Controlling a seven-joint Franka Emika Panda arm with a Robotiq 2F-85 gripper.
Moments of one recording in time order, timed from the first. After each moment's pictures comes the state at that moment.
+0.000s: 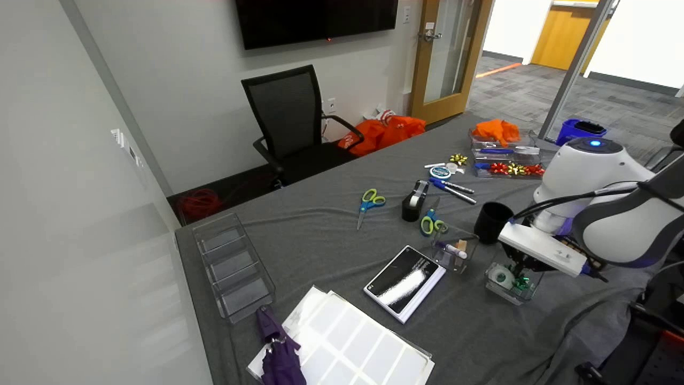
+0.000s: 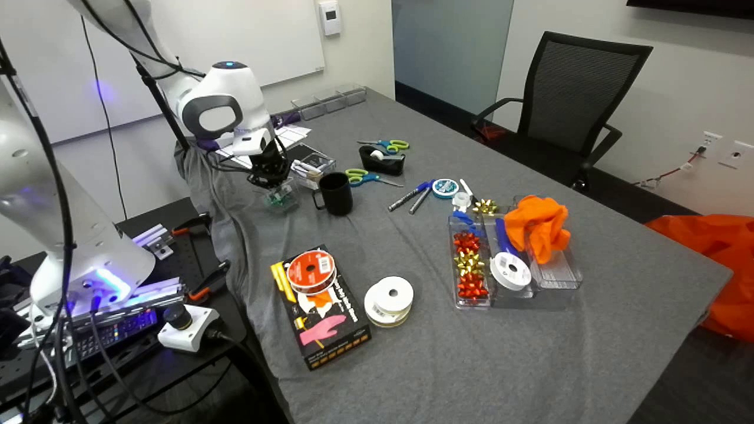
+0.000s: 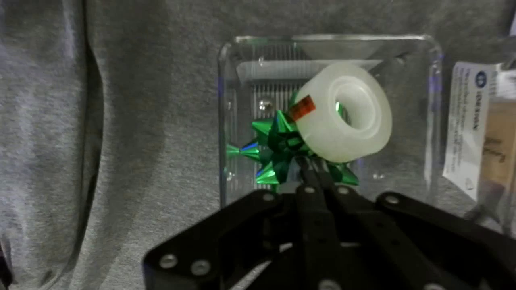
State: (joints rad) arm 0.27 0.16 -0.14 -2.72 0.03 2.92 1.44
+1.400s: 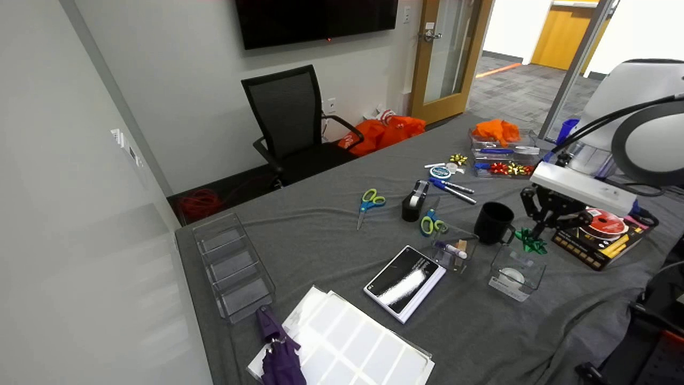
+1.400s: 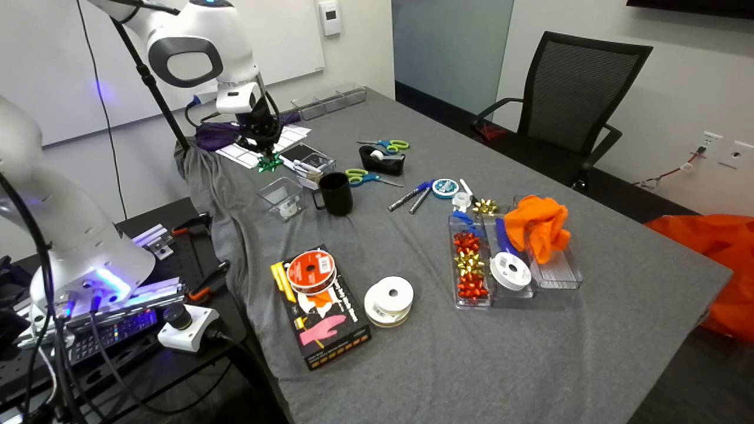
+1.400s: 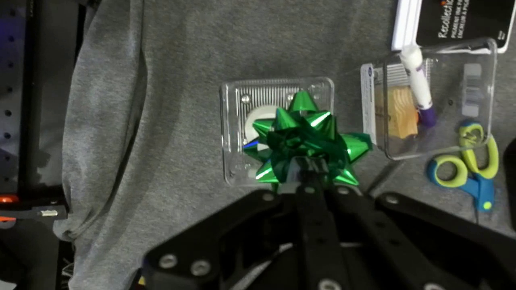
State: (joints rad) arm 0.05 -0.21 -0.01 -2.72 0.17 2.56 1.23
